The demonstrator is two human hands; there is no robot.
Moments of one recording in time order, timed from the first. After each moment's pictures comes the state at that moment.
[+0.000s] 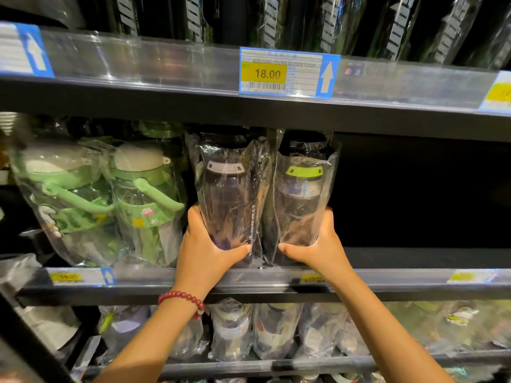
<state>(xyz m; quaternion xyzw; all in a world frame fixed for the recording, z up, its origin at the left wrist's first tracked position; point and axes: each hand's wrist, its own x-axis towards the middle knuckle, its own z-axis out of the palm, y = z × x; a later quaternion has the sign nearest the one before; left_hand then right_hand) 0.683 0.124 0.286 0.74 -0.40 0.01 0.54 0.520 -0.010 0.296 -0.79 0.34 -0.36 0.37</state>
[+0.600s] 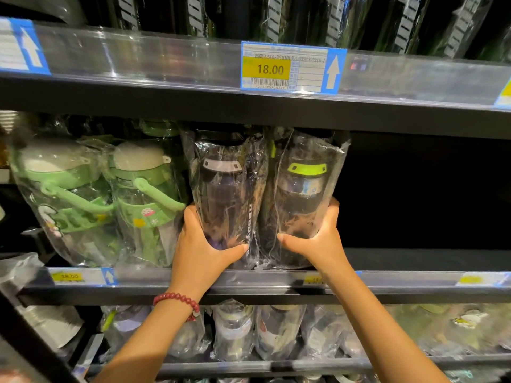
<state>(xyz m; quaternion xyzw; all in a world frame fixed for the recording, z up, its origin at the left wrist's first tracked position) 0.688 0.128 0.287 0.74 -0.39 0.01 0.54 0.535 -0.012 0.297 -0.75 0.29 -0.40 0.44</state>
